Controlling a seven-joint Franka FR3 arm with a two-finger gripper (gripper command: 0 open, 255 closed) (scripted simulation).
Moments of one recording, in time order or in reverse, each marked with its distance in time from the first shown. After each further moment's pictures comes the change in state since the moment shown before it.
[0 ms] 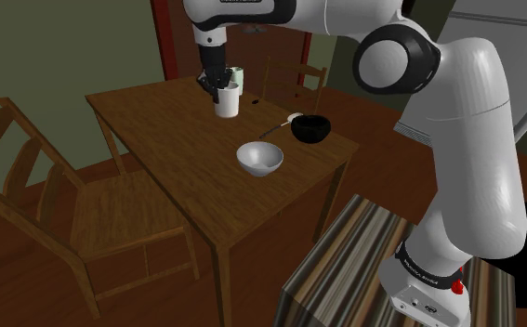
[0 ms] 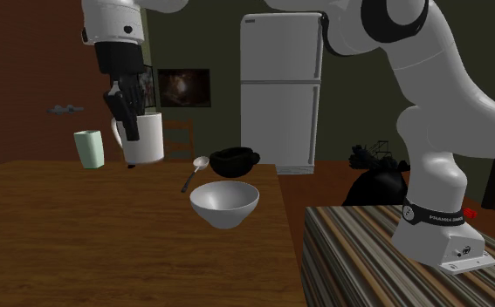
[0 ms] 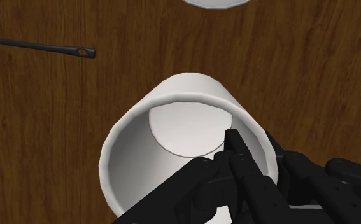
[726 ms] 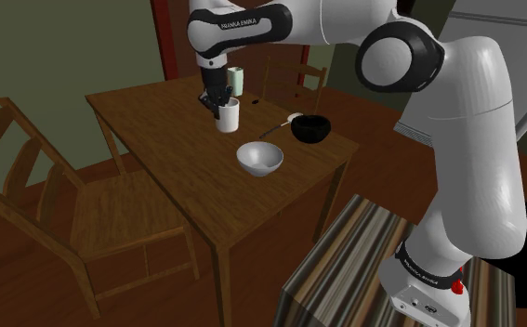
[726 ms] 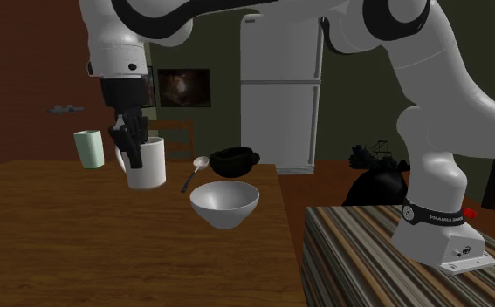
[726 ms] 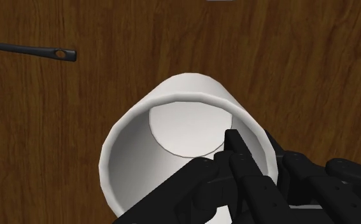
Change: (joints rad) arm -0.003 -0.016 0.000 -0.174 -0.001 0.158 0.009
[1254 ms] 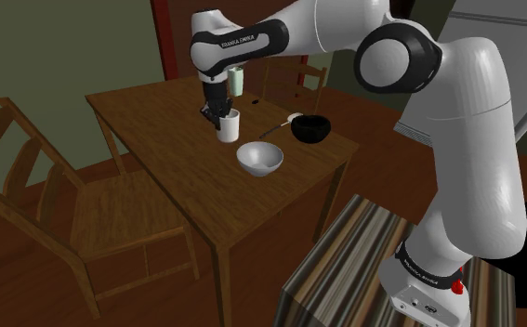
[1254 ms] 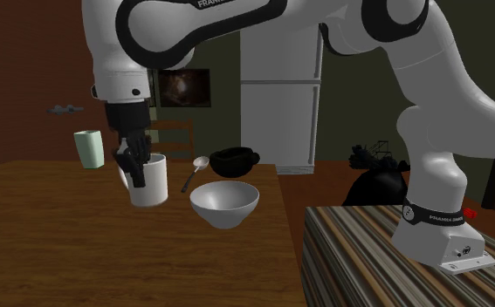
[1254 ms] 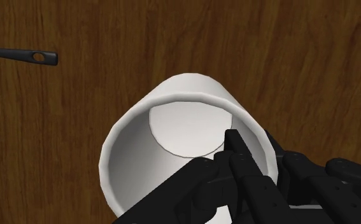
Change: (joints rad) arm -0.001 0.009 -0.001 -0.094 -0.002 0.102 0.006
